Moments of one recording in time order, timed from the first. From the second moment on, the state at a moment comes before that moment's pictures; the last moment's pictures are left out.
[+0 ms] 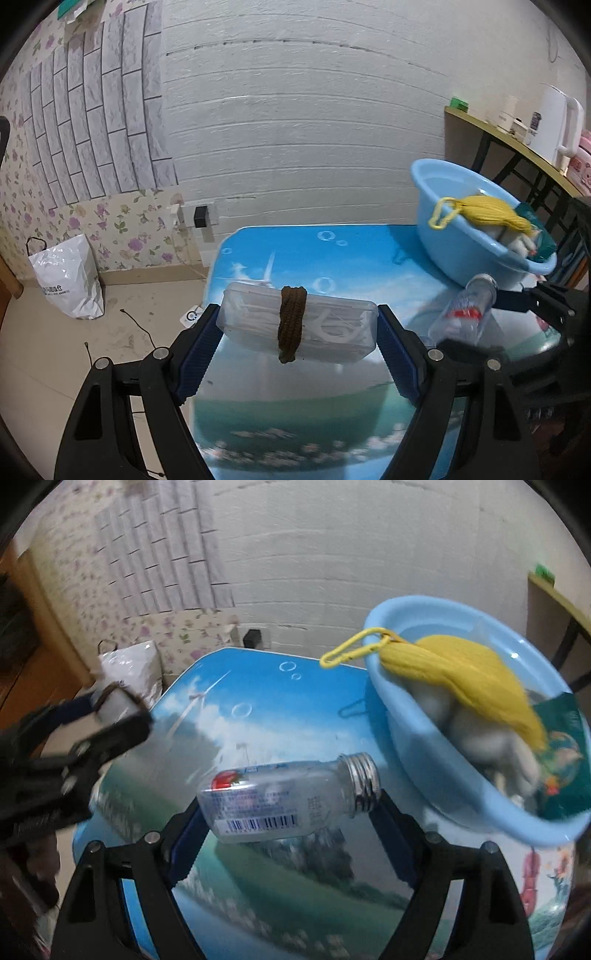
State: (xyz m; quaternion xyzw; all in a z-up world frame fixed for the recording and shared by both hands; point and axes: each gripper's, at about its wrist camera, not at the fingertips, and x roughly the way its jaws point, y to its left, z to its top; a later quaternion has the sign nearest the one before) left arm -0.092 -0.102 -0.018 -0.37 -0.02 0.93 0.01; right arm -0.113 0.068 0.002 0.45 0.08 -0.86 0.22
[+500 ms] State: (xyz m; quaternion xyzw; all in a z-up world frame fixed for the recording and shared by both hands) left arm -0.087 -0.020 0.002 -0.38 -0.02 0.92 0.04; right arm -0.084 0.143 0.034 0.41 0.02 -0.88 0.24
